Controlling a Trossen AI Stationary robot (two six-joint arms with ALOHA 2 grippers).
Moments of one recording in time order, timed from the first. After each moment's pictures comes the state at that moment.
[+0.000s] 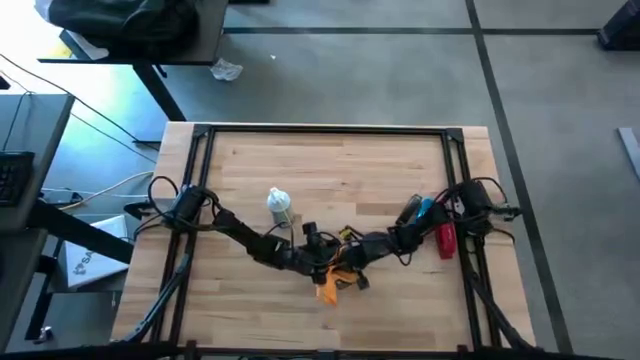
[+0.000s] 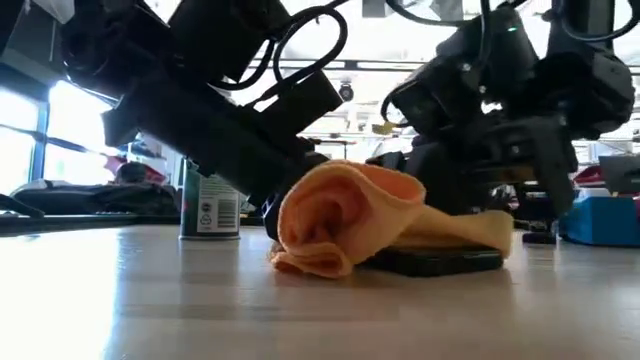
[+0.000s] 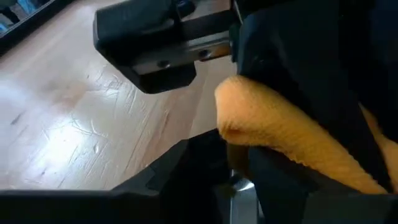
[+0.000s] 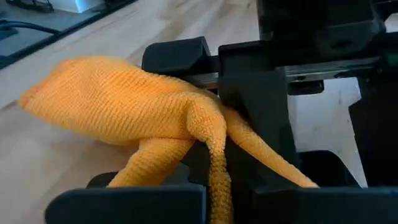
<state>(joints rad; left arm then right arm) -0.35 2.11 0.95 0.52 -0.61 -0.12 0.26 2.04 0.67 0.95 -0.06 -0.08</state>
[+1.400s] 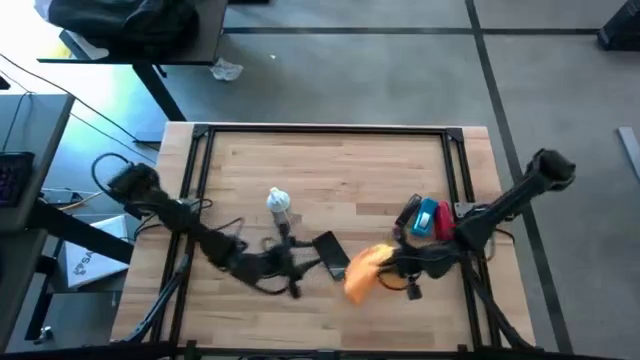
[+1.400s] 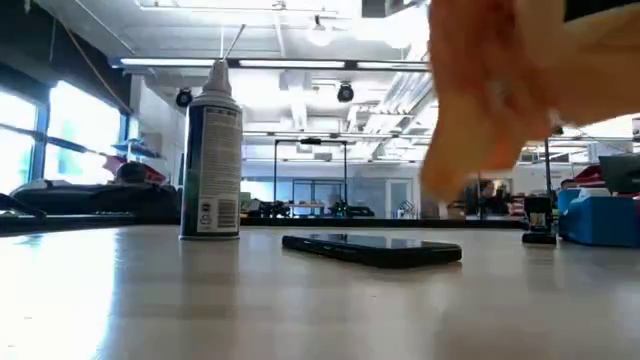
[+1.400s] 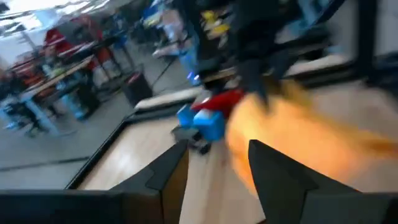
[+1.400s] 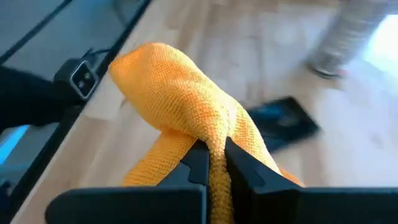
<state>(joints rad) -0.62 1.55 0.96 0.34 -0.87 0.13 0.70 1.15 0.67 -0.15 0.47 0.32</state>
